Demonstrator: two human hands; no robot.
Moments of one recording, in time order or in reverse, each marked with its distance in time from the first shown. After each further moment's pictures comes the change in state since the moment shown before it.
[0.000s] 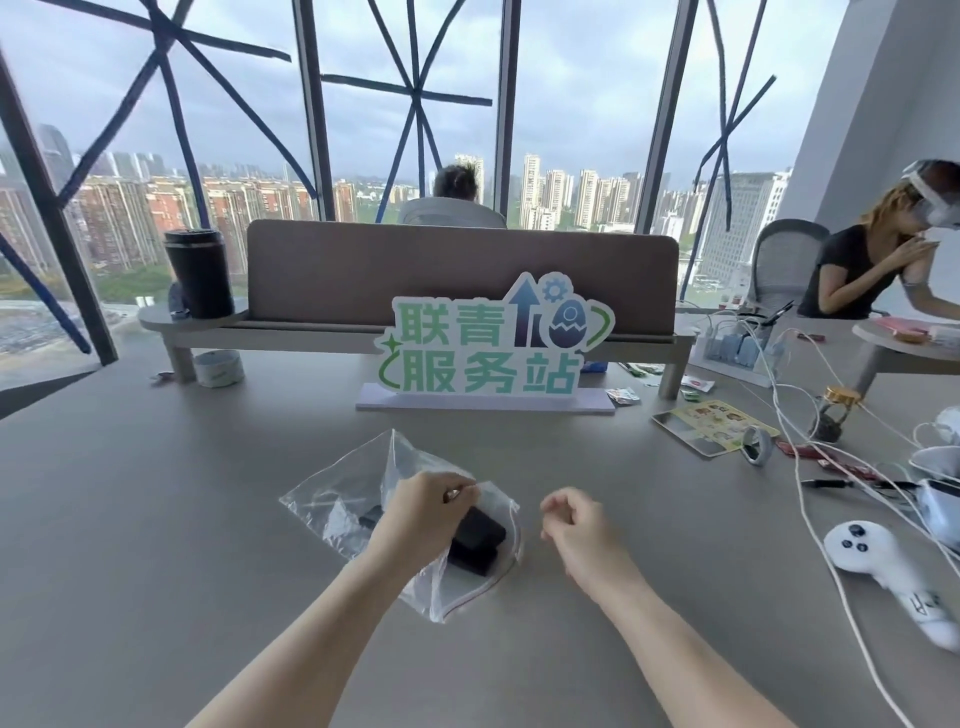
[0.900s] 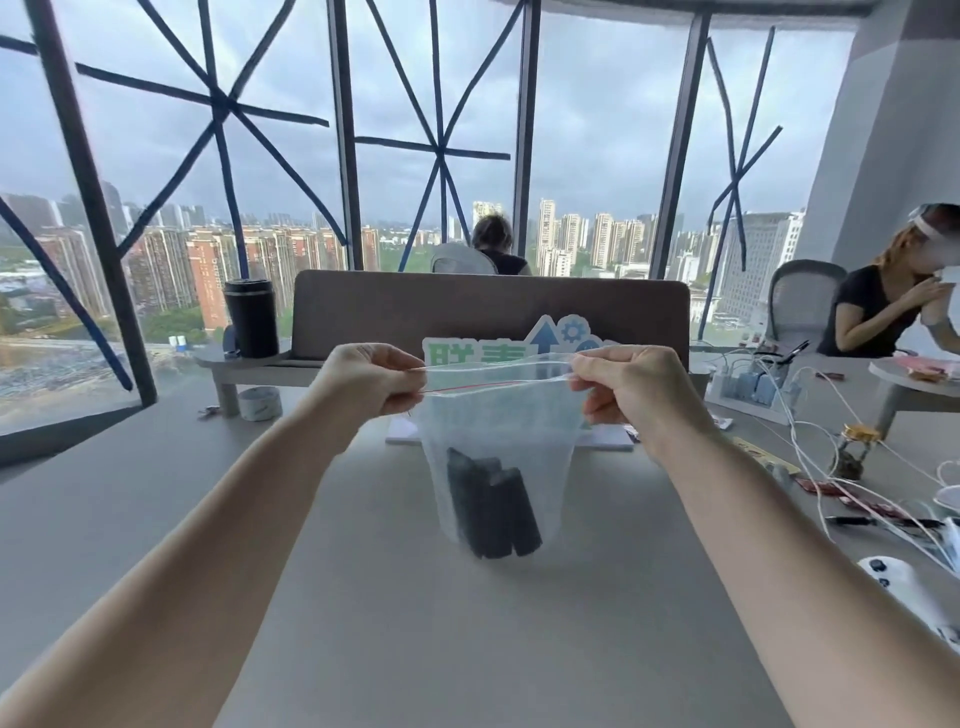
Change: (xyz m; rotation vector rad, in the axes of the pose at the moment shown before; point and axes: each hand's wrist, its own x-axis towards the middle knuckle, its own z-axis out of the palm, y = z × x) left_hand 0.025 0.060 -0.162 -0.624 0.152 -0.109; right_hand -0.007 -0.162 -0.090 0.411 0.117 -0.311
